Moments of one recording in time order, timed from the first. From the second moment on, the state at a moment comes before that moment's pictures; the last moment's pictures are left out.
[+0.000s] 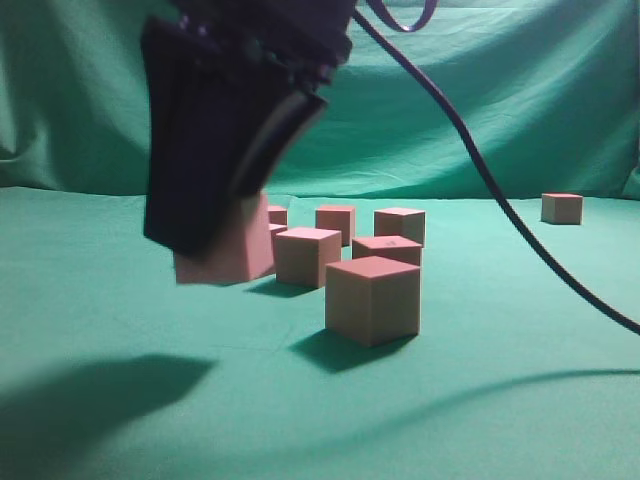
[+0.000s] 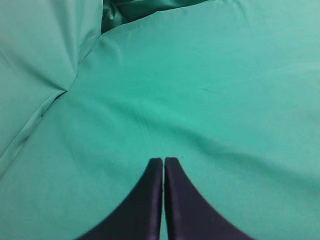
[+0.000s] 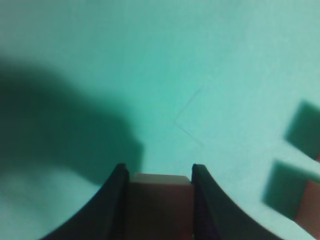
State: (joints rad) left arm 0.07 -0.02 0.02 0.41 0.37 -0.08; right arm 0.91 1.78 -1.14 0.34 0.71 -0.79
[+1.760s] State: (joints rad) left arm 0.07 -0.02 0.02 0.41 0.37 -0.08; right arm 0.88 1.77 -1.68 -0.16 1.23 -0.36
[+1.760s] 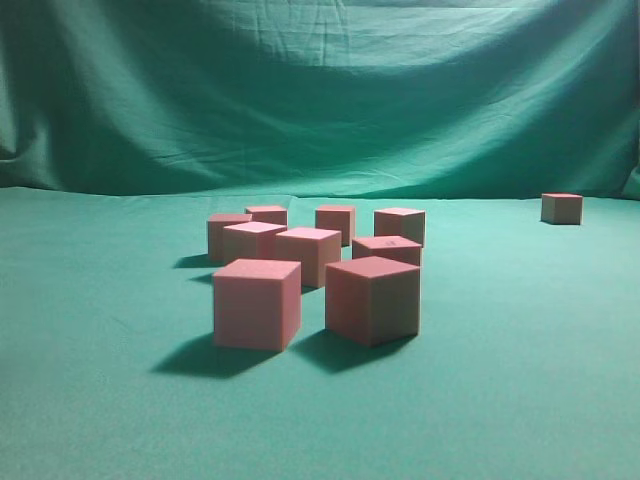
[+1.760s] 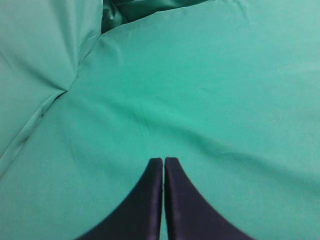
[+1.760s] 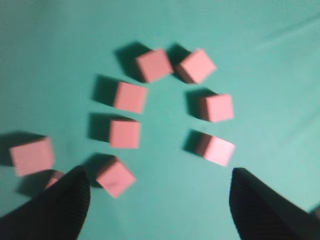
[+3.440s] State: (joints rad) left arm 0.07 -0.02 0.02 0.41 0.37 -0.08; right arm 0.04 2.20 -1.69 0.12 0.57 -0.14
